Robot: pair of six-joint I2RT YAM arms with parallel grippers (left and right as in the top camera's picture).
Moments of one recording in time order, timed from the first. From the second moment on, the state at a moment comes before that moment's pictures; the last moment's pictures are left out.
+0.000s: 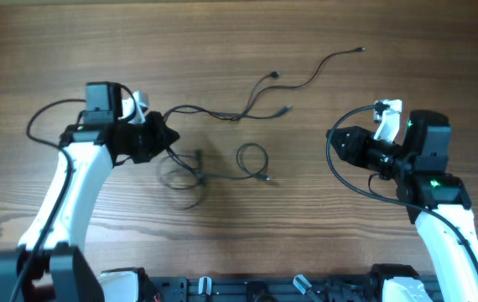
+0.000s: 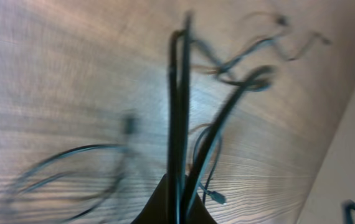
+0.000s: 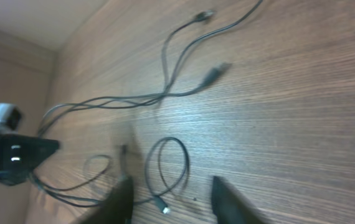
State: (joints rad) left arm 0.04 1.46 0.96 -0.66 0.57 -0.50; right arm -0.04 1.08 0.68 -0.40 -0.62 0.43
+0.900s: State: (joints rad) left arm 0.12 1.39 0.96 -0.56 0.04 -0.88; right arm 0.39 1.48 0.69 0.20 -0.61 0.93
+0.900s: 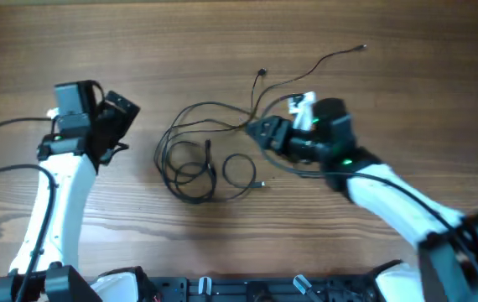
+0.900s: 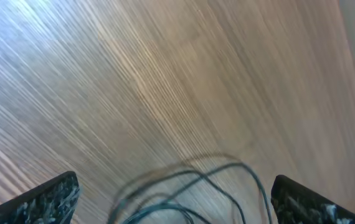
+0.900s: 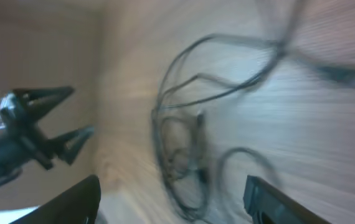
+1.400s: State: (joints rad) left arm 0.17 1.39 0.96 -0.62 0.08 -0.88; right arm 0.69 2.12 0.99 0.67 -0.21 1.44
